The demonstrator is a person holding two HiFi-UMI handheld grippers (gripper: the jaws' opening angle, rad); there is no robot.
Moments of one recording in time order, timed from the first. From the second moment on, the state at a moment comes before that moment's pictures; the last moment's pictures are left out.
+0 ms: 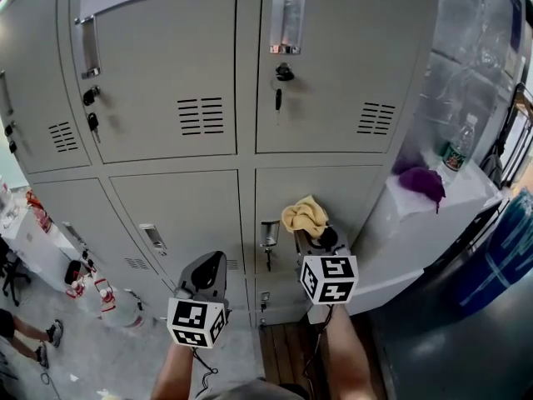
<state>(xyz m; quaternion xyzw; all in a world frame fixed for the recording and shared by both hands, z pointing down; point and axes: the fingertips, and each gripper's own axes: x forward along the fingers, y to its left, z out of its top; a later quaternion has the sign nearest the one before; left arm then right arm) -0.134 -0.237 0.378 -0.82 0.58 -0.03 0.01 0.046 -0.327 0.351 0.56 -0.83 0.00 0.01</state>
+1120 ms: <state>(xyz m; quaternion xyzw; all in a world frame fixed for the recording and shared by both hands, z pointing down) -0.107 -0.247 0.387 -0.84 0.55 -0.04 0.00 0.172 -0.347 0.368 0.65 -0.76 0.02 0.03</state>
